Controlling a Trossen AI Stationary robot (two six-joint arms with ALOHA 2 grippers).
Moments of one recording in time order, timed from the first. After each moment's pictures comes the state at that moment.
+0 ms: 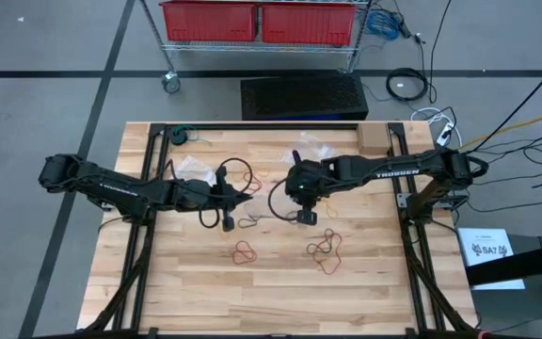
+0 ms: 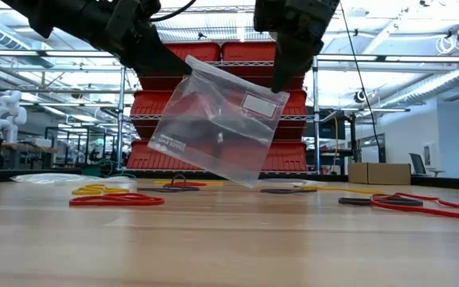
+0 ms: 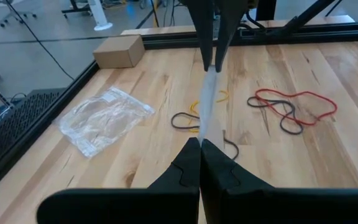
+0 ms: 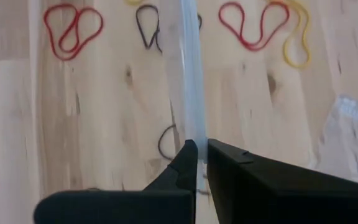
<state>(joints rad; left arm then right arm) -0.09 1.15 0.56 0.25 -0.27 0.03 -0.01 1.64 1.38 -0.84 0.05 0.11</state>
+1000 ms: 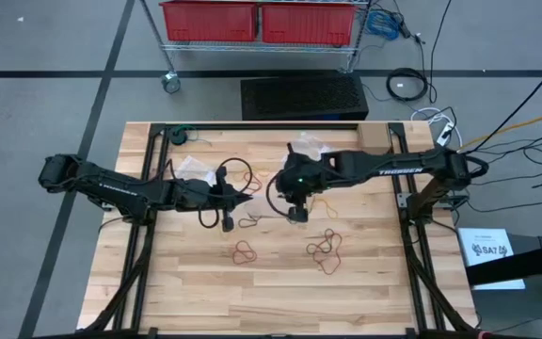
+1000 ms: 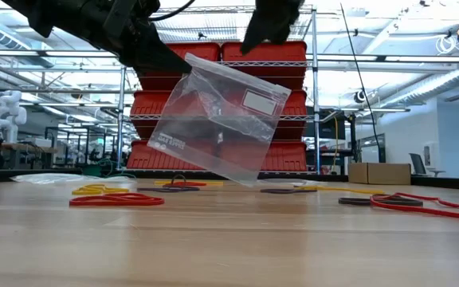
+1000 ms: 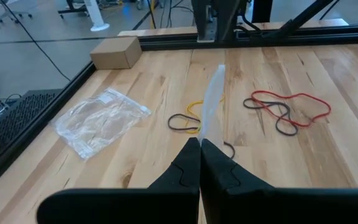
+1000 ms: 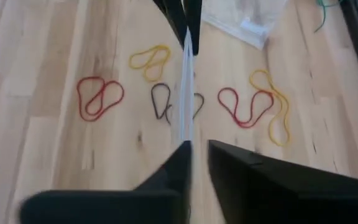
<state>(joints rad) -0.09 1.14 0.56 0.25 -0.25 0.03 0.00 1.66 1.52 -0.72 0.06 0.00</state>
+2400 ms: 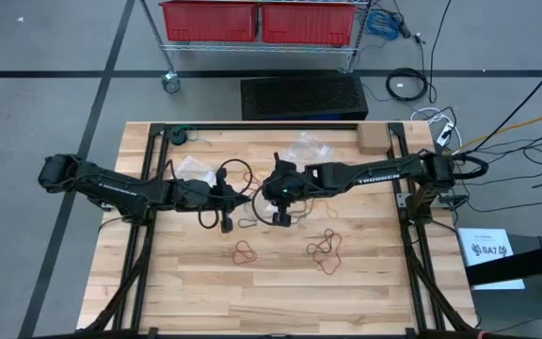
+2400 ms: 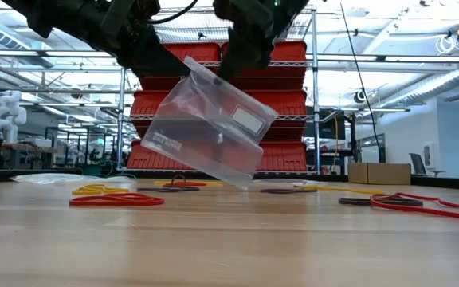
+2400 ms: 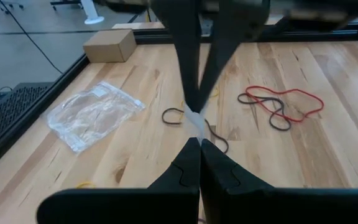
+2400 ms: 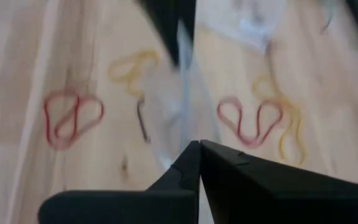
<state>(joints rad) -0.09 1.14 0.56 0.23 -0.24 0.00 0.02 1.79 1.46 -0.54 0.12 0.04</state>
